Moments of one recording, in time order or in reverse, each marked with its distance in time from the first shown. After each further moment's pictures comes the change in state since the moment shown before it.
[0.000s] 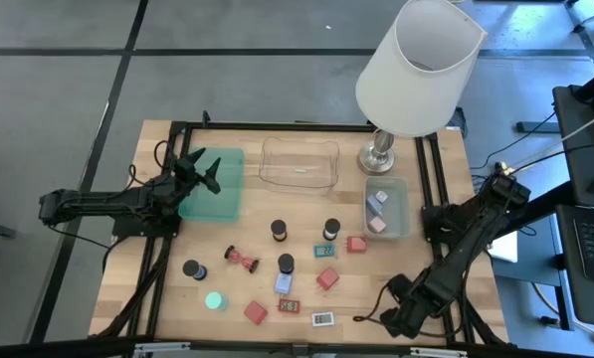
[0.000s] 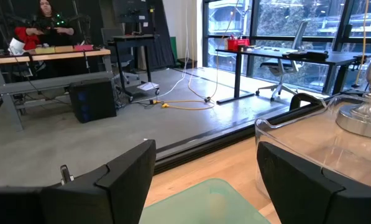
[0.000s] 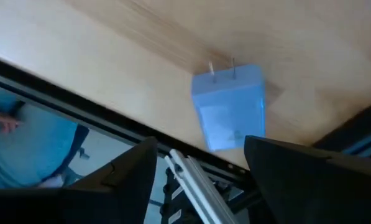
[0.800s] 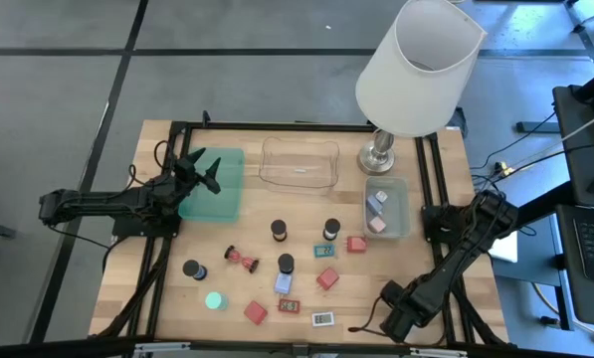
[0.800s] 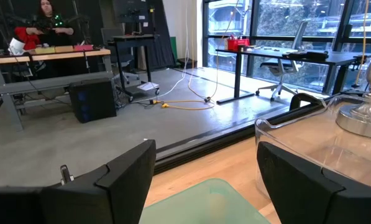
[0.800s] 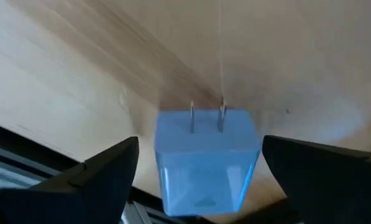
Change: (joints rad) left arm 0.000 0.000 0.000 0.000 0.000 0.000; right arm 0.004 0.184 0.000 0.003 -0.073 -0.258
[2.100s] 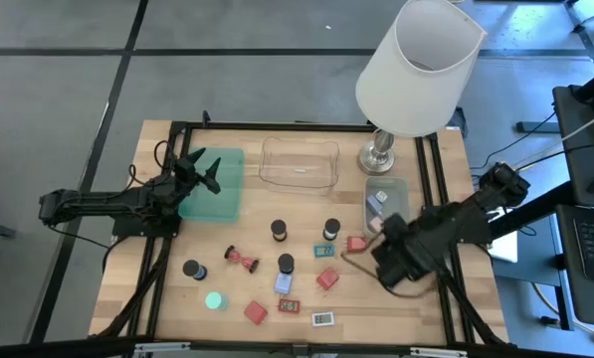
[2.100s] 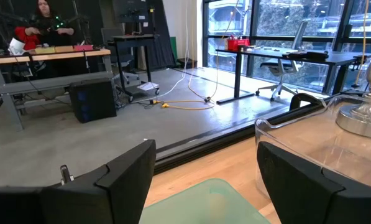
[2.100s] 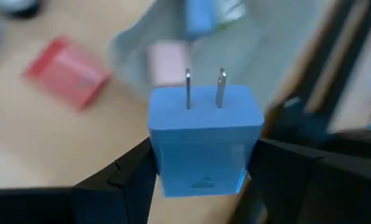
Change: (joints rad) left arm 0.000 0.000 0.000 0.000 0.000 0.000; right arm -0.304 -0.256 0.153 -0.816 0.681 -0.102
